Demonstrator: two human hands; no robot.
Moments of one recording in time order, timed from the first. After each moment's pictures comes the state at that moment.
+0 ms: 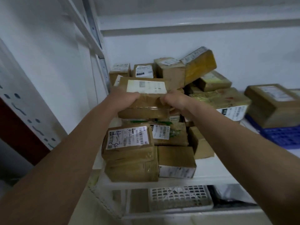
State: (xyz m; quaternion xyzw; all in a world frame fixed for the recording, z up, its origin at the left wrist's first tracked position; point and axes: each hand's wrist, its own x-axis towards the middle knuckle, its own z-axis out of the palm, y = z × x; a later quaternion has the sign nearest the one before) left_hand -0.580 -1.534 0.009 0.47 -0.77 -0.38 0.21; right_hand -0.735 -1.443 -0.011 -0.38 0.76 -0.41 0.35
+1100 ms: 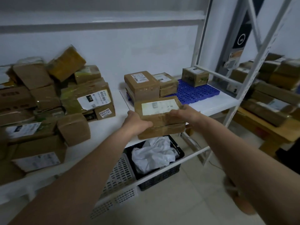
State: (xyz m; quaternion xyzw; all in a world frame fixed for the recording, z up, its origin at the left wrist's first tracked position) left_hand -0.854 -1.110 -0.085 0.34 -0.82 -0.46 0.05; right_hand -0.971 -0.958 -0.074 -0.12 0.82 -0.48 0.27
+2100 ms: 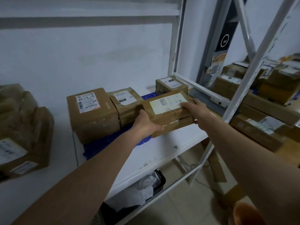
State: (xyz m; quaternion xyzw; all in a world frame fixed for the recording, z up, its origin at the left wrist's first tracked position) left_hand -1.191 -1.076 -0.109 0.23 -0.84 -0.49 0.01; right_hand -1.303 -0.916 -0.093 0.00 0.80 -0.58 0.15
